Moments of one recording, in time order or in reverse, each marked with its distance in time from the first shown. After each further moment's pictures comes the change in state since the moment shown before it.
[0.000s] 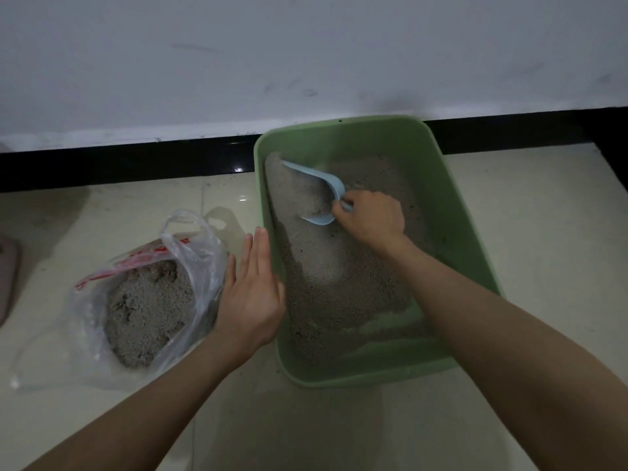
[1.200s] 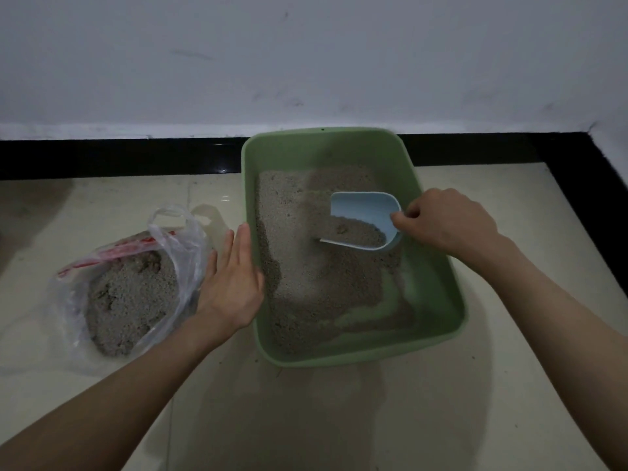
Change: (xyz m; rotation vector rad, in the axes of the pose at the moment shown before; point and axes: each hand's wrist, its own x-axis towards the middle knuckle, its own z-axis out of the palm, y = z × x) left_hand -0.001 0.004 -0.009 0.046 -0.063 -0.054; right_hand -0.068 0.047 -0.116 -0.190 -0.130 0.123
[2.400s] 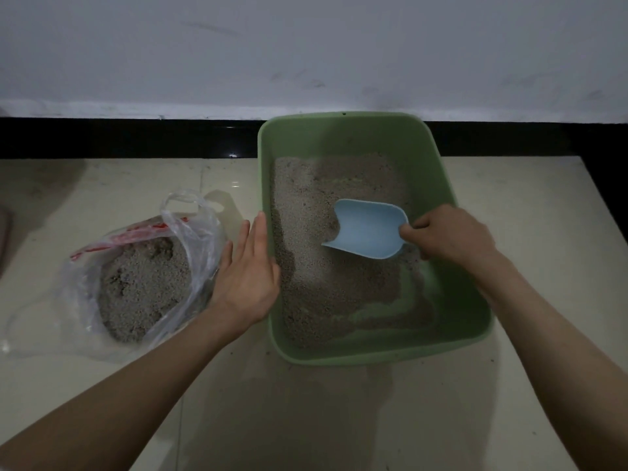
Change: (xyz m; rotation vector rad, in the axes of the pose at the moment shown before) left_hand 0.001 -0.001 0.005 -0.039 0.012 -0.004; right_hand 0.009 -0.005 0.039 0.132 -0.143 0.112
